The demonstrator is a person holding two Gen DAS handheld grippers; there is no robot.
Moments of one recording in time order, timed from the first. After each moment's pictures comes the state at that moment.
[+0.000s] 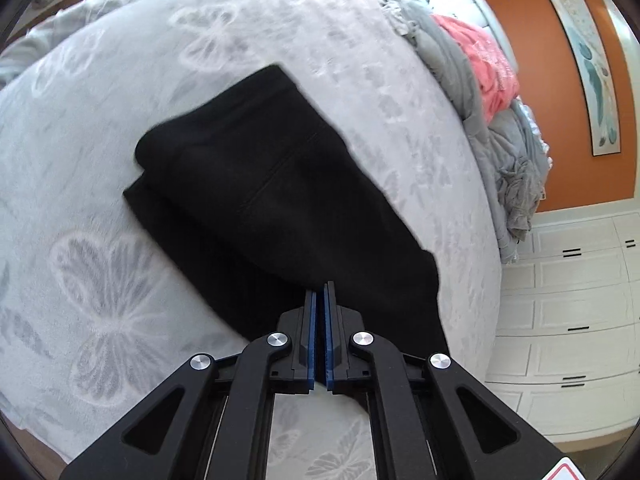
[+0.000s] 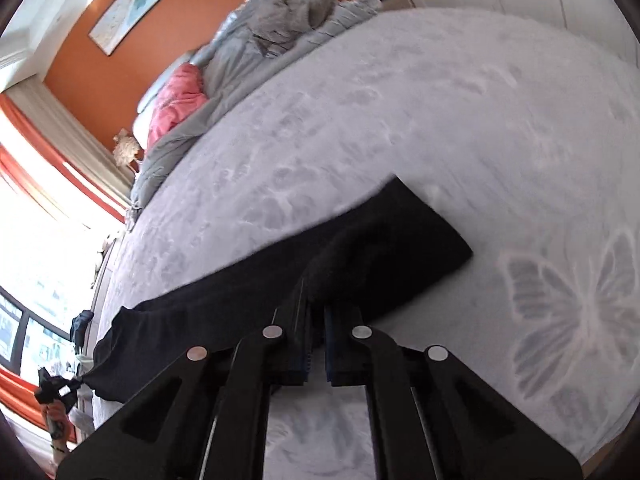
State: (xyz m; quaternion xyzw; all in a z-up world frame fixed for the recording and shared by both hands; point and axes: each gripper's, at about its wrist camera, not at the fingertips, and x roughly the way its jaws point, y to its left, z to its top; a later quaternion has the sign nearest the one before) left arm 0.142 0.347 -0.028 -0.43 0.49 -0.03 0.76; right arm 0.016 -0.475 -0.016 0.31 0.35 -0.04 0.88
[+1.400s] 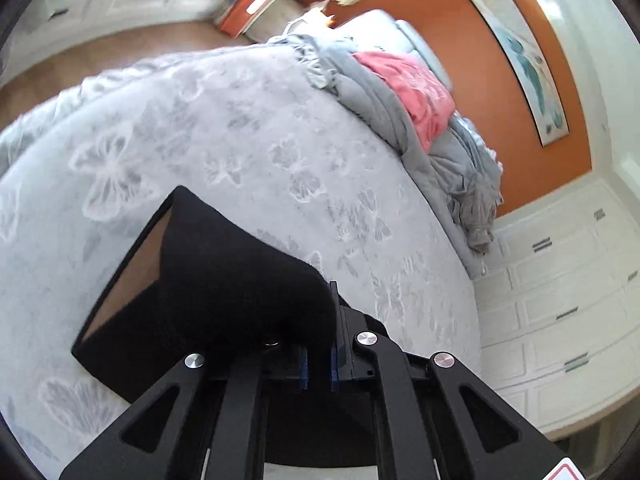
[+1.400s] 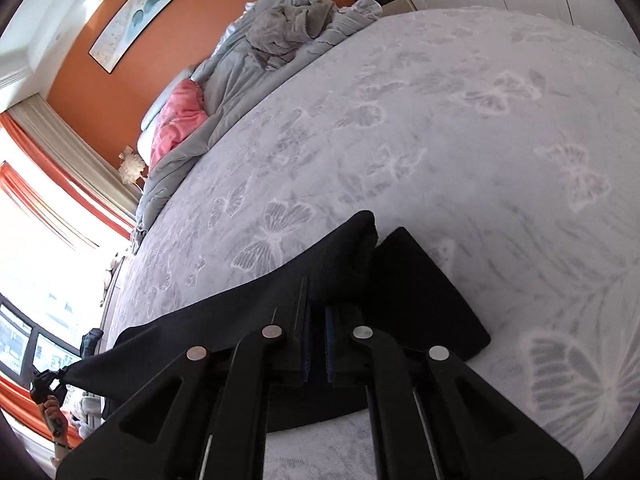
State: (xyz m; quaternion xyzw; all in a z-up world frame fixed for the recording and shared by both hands) left arm 0.181 0.344 0.032 -0.37 0.39 -0.08 0.84; right arm 0.053 -0.514 -0.057 0.33 0.34 -0.04 0.88
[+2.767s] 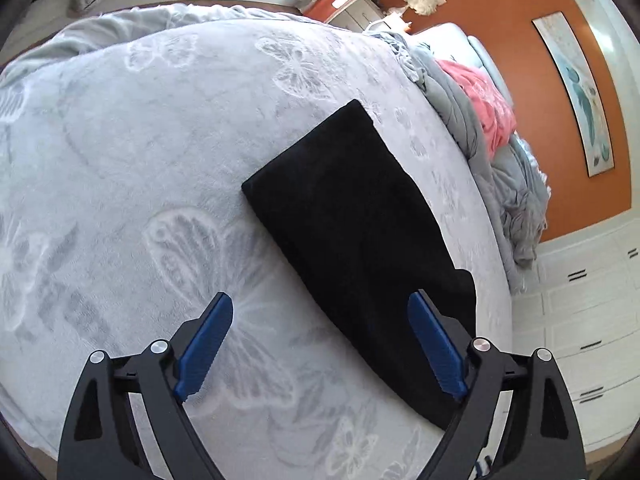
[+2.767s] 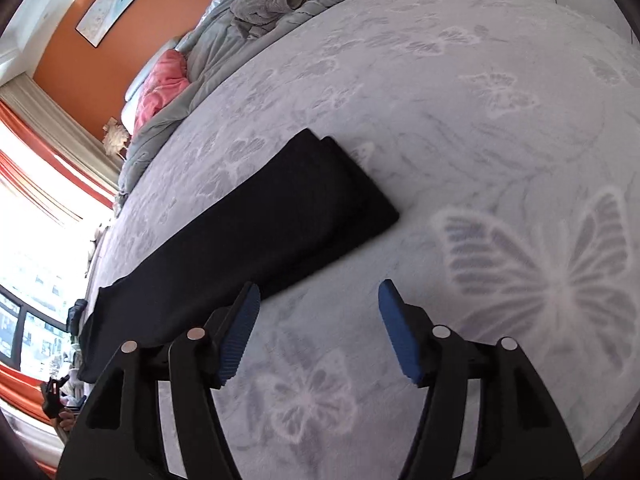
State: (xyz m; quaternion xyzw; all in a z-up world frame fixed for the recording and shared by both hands) left arm 0.042 0.382 -0.085 -0.45 0.42 0.02 0.79; right arm -0.029 -0.504 -0.097 0.33 0.39 -0.04 0.86
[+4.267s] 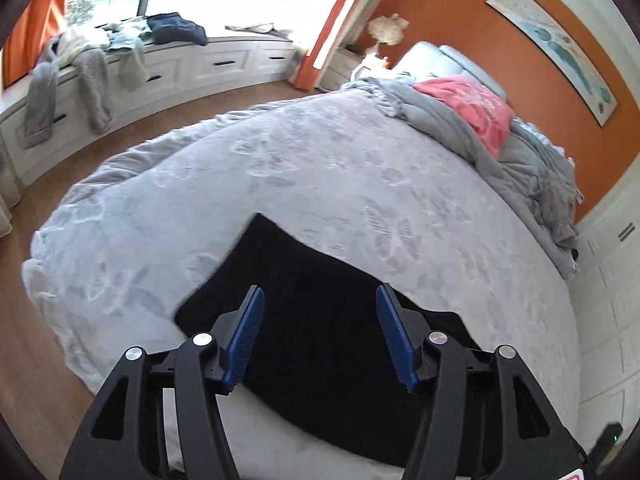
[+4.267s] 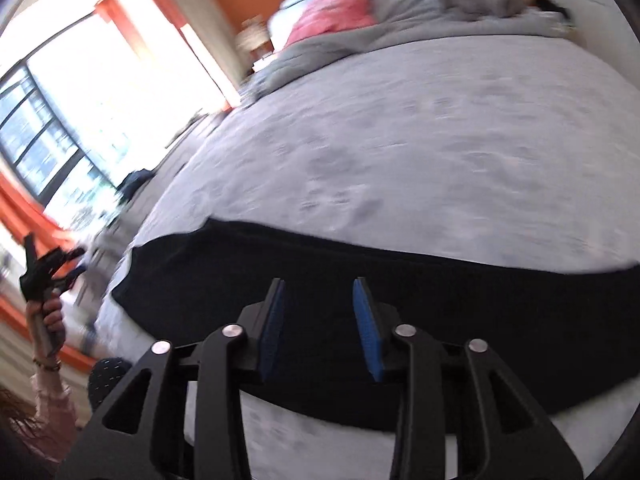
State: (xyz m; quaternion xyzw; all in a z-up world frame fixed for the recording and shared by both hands) left arm -0.004 0.278 0.054 -0.28 0.37 0.10 0.88; right arm 0.052 -0.241 -0.002 0.14 0.42 0.22 0.87
